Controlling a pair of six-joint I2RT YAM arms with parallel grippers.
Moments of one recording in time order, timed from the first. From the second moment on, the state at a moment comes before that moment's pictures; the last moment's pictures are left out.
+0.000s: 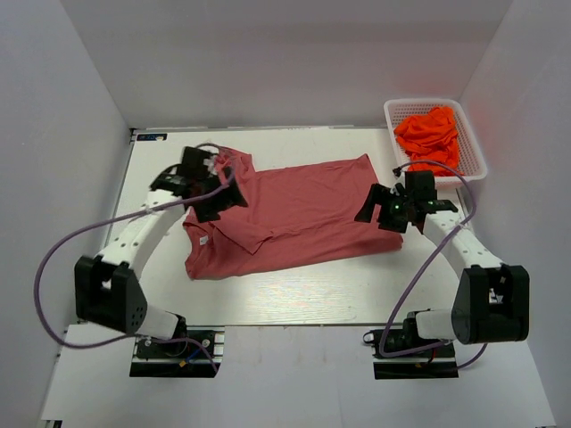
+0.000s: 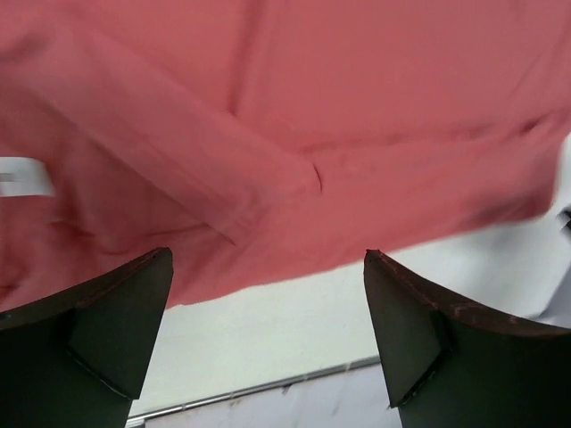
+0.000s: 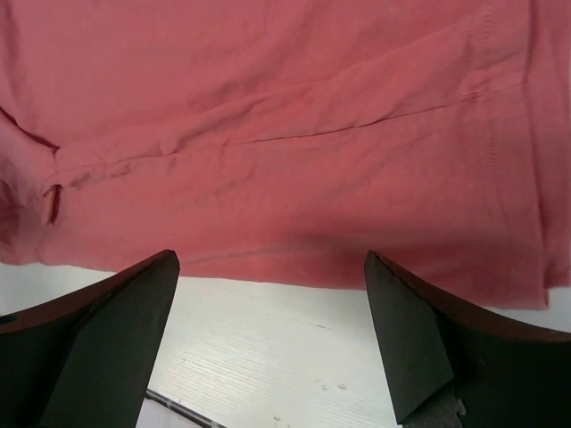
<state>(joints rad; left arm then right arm) -0.24 1.40 1.20 -0.75 0.15 -0.62 0.09 1.32 0.86 -0.45 -0.36 0.34</state>
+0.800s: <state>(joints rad) -0.62 1.75 1.17 -0.76 -0.12 -0.58 0.12 1.52 0.79 -0.35 -0.36 0.41</state>
